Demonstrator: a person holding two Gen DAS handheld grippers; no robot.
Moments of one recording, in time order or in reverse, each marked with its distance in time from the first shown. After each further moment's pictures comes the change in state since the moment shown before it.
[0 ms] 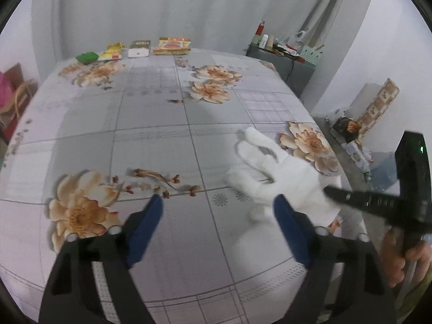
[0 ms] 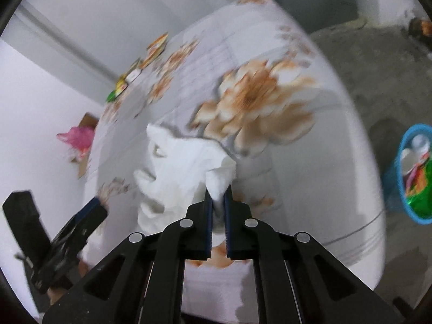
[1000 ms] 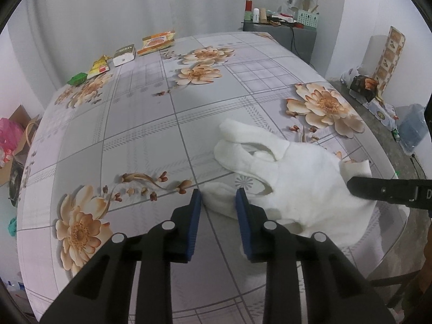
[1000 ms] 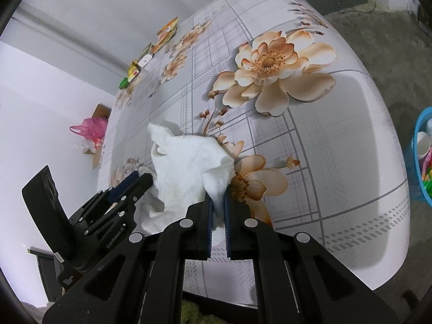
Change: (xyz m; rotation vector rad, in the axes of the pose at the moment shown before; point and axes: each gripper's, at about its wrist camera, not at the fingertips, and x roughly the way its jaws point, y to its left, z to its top) left arm 0.034 -0.037 -0.008 0.217 0.061 0.188; right arm 0.001 0.004 -0.009 0.031 0.041 0.065
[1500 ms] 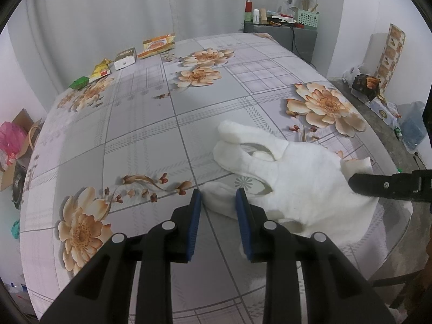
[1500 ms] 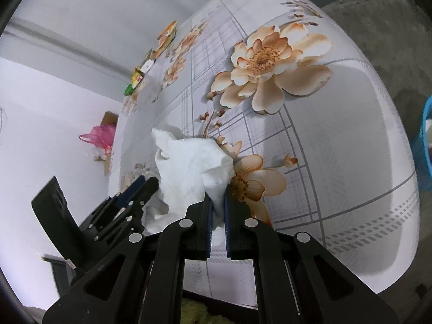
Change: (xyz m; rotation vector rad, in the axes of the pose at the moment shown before) left arm -0.002 -0.003 0.000 0.004 -0.011 0.008; right arm -0.008 -0.015 0.000 0.075 -0.005 0.085
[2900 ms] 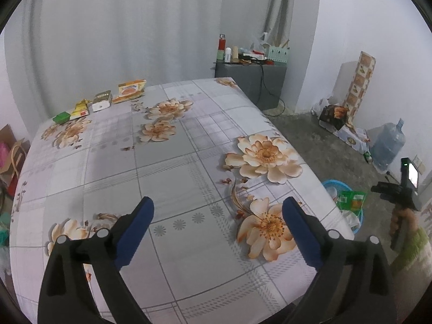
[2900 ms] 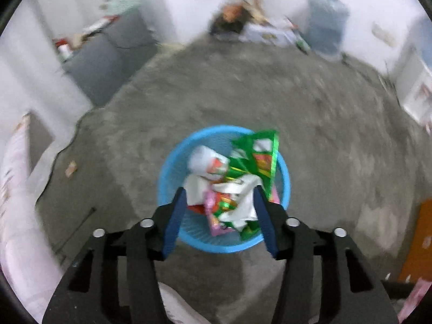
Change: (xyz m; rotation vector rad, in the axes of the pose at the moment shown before) left arm -0.061 -0.040 0.019 -0.004 -0.196 -0.137; right arm -0.193 -0.223 -0.015 0.327 -0.502 -0.759
